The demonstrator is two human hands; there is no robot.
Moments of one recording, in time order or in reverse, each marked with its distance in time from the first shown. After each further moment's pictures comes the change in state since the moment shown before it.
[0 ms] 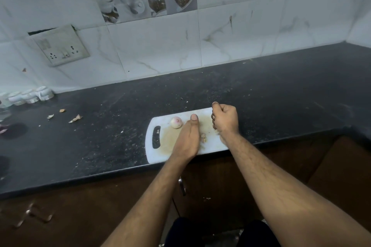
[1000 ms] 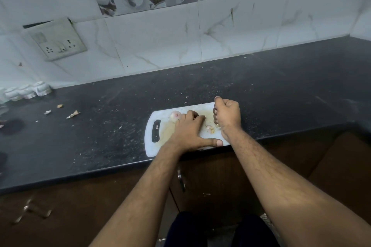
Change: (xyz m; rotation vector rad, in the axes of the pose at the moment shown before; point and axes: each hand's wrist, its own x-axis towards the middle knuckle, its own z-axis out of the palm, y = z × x) left_hand 0.041 -0.027 -0.016 0.888 -0.231 0.192; right_hand -0.002 -0.004 -0.005 0.061 -0.004 0.045
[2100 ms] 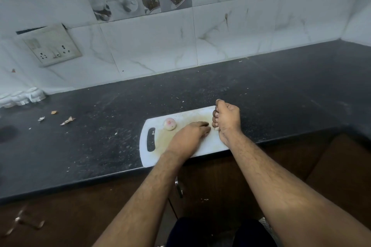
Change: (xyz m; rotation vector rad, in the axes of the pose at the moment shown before) left_hand 0.013 0.003 0.012 0.049 0.048 0.231; right_hand 0.001 -0.008 -0.005 0.252 -0.006 0.109
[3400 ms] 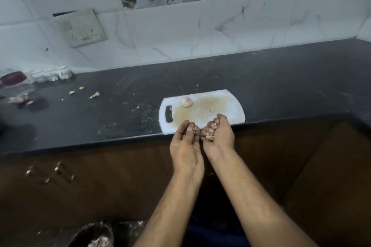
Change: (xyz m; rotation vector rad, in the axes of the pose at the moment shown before) left_hand -0.137 0.095 -0.017 -2.150 0.978 -0.703; right_hand -0.157 0.017 0.021 0.520 0.054 0.436
